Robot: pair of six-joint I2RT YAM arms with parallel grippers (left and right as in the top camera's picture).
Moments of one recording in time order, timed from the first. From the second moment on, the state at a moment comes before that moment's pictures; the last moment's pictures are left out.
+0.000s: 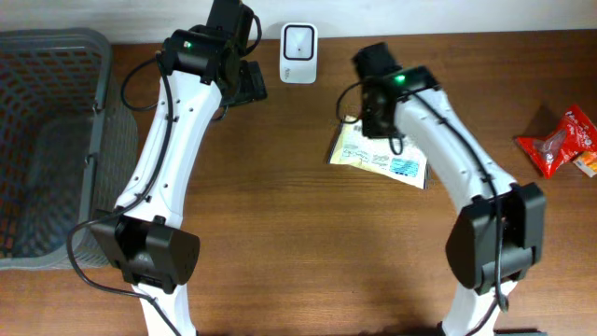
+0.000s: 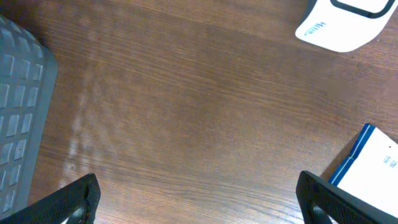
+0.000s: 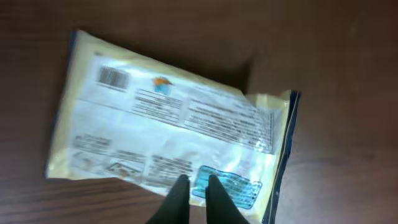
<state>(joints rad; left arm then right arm) -0.30 2.06 2.22 -1.35 -0.24 -0.52 0.28 1.98 1.74 -1.10 0.26 0.35</state>
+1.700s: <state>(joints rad) -0.30 2.06 2.22 -1.35 -0.24 -0.52 -0.11 2.00 1.33 -0.77 -0.30 0.21</state>
